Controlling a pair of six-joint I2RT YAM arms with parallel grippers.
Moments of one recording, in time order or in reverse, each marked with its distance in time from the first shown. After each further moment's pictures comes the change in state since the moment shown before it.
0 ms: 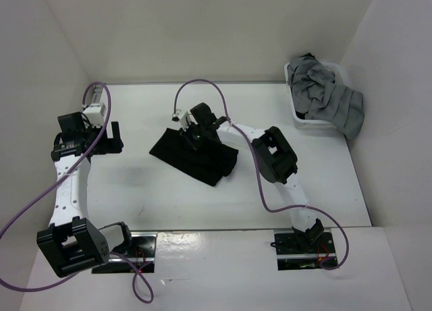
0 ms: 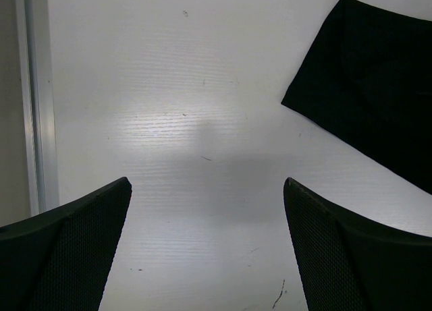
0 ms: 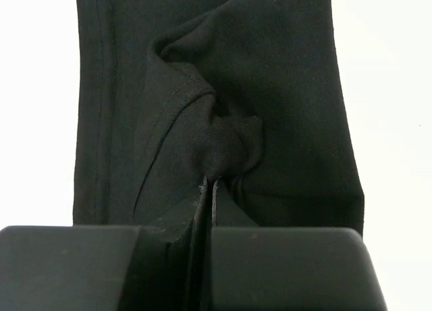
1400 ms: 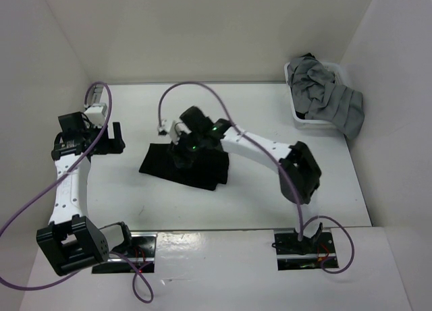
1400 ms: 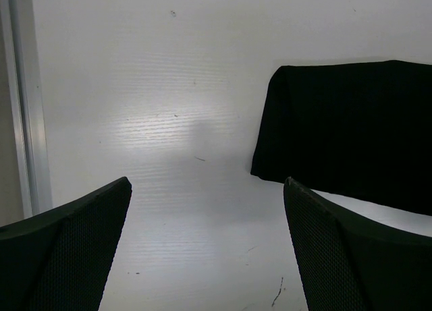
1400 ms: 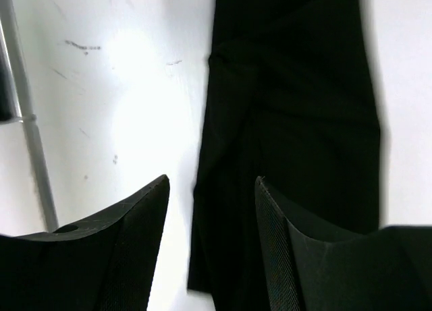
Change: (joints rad) left arm 0.001 0.005 0.000 -0.004 0.031 0.010; right arm 0.222 -0.291 -0.073 -0.281 0.058 -0.101
